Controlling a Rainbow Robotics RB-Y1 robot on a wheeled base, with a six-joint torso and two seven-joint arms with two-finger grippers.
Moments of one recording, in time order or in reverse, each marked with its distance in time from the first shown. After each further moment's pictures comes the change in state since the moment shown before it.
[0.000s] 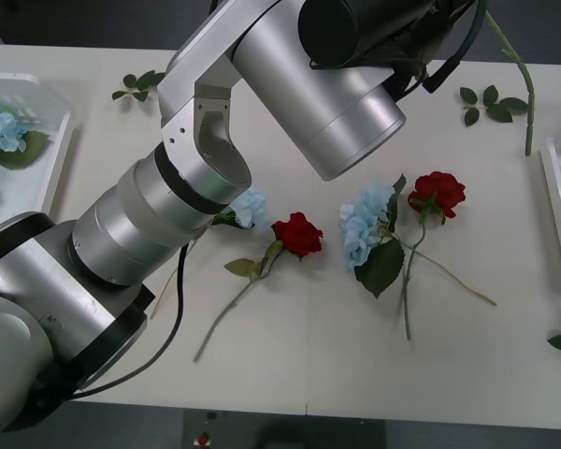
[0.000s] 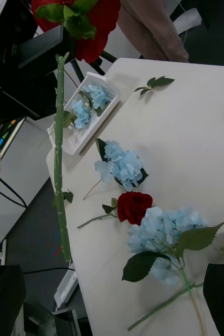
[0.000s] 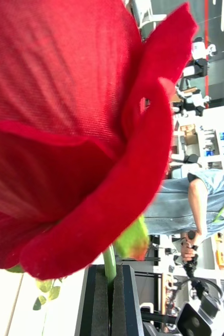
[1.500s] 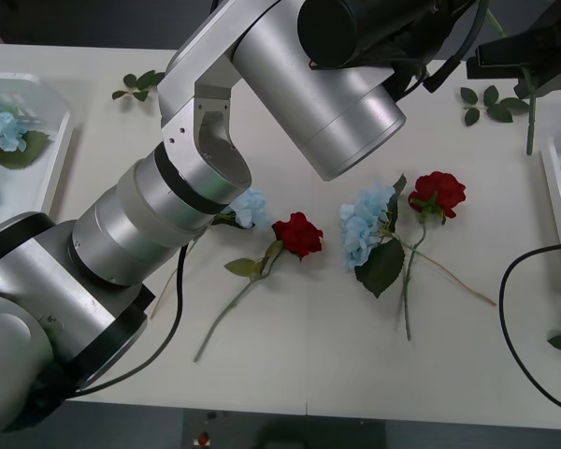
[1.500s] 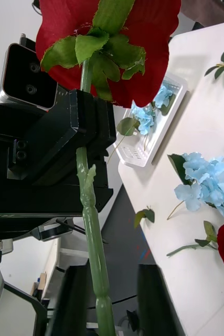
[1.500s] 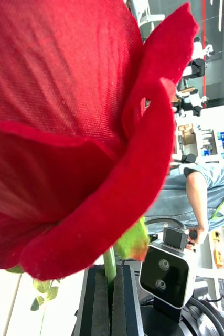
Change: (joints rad) right arm -0.212 0.251 0.073 0.000 0.033 0.000 -0.438; left arm 0.000 0.000 0.000 0.000 0.000 -0.005 0.000
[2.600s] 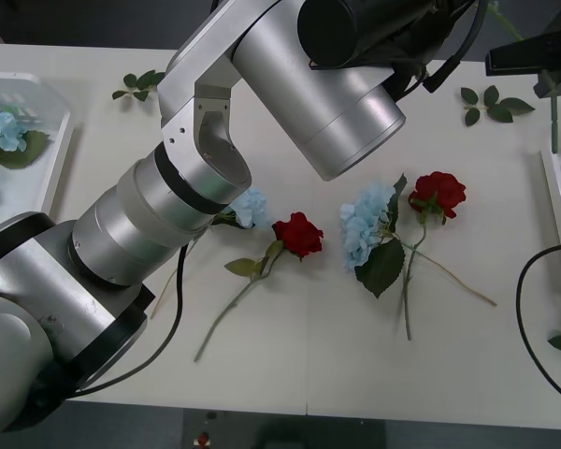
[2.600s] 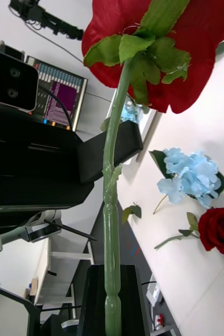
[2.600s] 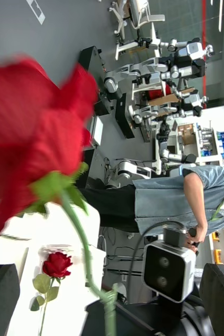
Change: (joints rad) right arm 0.000 -0.056 -0.001 0.000 0.039 0.000 -0.034; left arm 0.000 0.000 0.000 0.000 0.000 0.000 0.000
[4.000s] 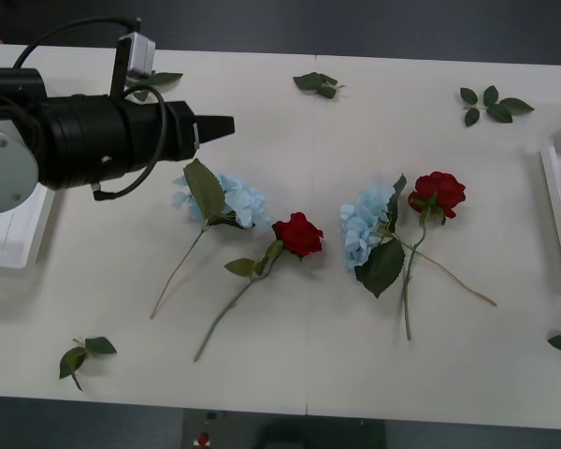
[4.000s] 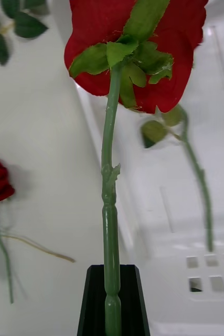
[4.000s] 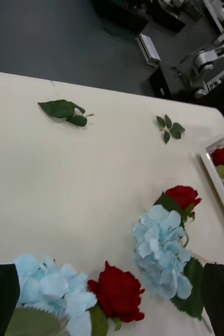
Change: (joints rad) right arm 0.478 -0.403 -0.103 -0.001 0.575 -0.318 -0.031; left arm 0.625 0.549 0.425 -0.209 1.041 0.000 -1.576
